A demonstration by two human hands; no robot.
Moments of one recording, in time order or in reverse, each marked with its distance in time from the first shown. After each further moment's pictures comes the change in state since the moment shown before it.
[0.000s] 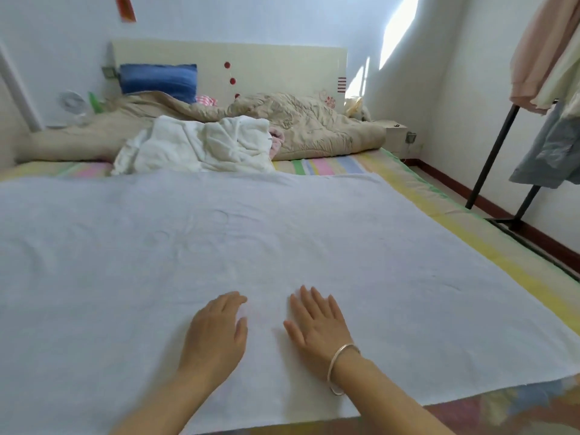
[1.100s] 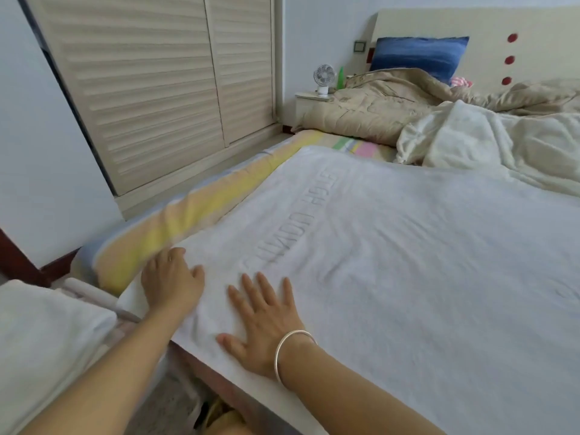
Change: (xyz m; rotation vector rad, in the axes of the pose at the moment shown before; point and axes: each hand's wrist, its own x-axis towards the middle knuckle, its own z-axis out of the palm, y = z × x) left_hand -0.093 -0.652 -0.301 0.337 0.280 -1.007; right_hand 0.179 -0.692 0.161 -0.231 -0.143 -0.852
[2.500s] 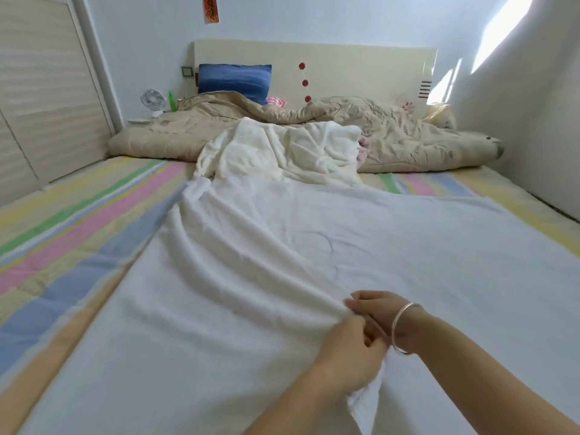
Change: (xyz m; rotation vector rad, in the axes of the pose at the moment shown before) left_hand -0.457 0.497 0.020 -0.721 -1.069 0.722; right_hand -0.450 0.385 -0.057 1.544 0.337 1.094
